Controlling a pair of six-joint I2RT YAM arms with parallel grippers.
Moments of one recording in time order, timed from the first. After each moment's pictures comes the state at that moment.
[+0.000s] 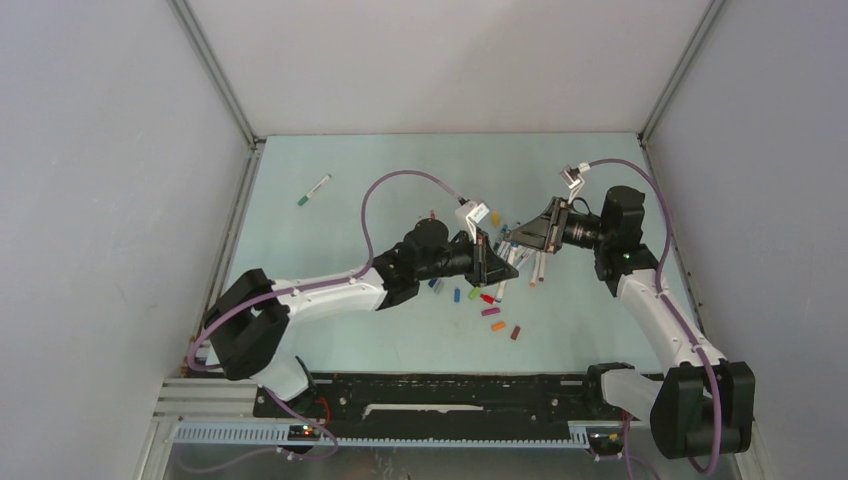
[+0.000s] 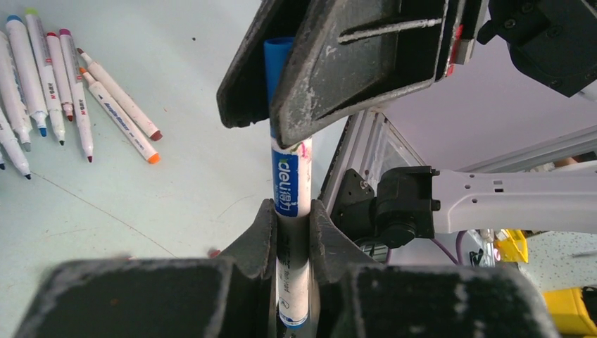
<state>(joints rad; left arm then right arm) -0.96 1.55 0.94 0.42 0.34 -0.65 0.09 1.11 0.73 0.10 -1.11 0.67</state>
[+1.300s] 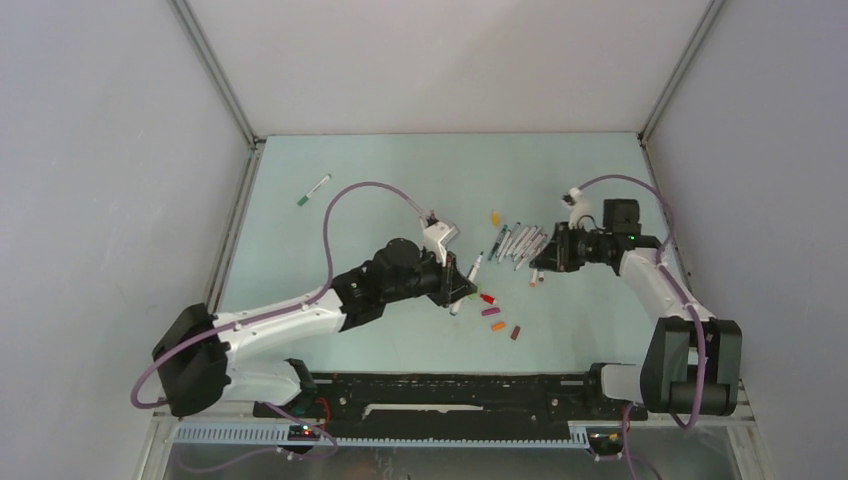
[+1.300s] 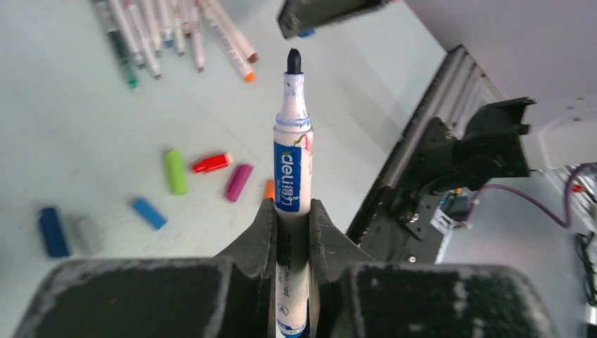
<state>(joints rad) -0.97 1.28 0.78 0.15 0.21 -0.48 -0.10 1.30 0.78 -0.45 -0.86 0.01</state>
